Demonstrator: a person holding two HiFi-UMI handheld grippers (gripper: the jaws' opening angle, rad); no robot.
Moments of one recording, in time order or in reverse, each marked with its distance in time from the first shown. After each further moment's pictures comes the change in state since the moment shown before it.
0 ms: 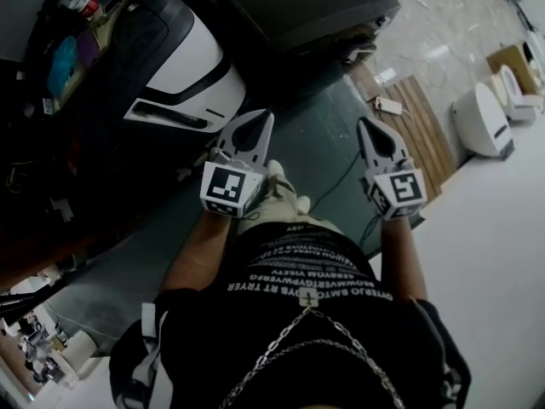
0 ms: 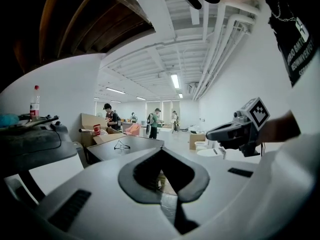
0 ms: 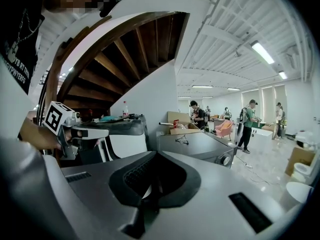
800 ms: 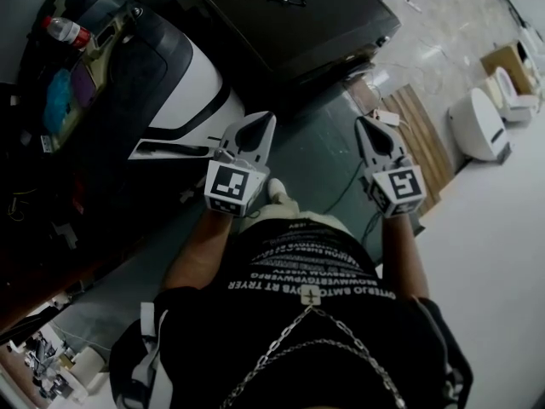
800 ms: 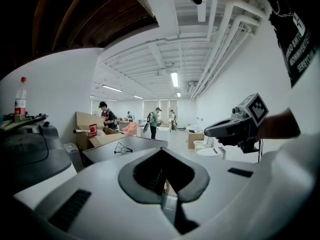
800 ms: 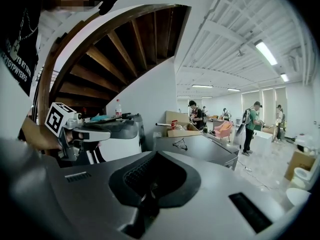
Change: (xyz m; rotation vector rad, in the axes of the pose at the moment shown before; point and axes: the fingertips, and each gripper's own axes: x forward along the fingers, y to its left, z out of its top) left arm 0.072 0.080 0.014 0.020 0.036 -0.041; right arm 0.094 -0.029 0.048 -0.014 -0.006 -0.007
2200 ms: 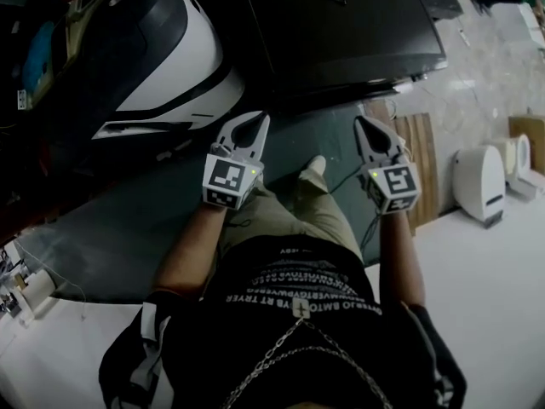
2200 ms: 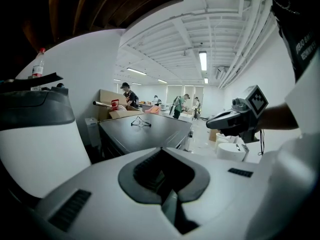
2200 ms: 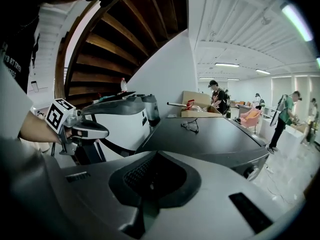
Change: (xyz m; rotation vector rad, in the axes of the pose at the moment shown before) left arm 0.121 0.044 -0.098 -0.199 0.177 0.253; right arm 0.146 -0.105 -0.081 -0.069 0.219 0.291
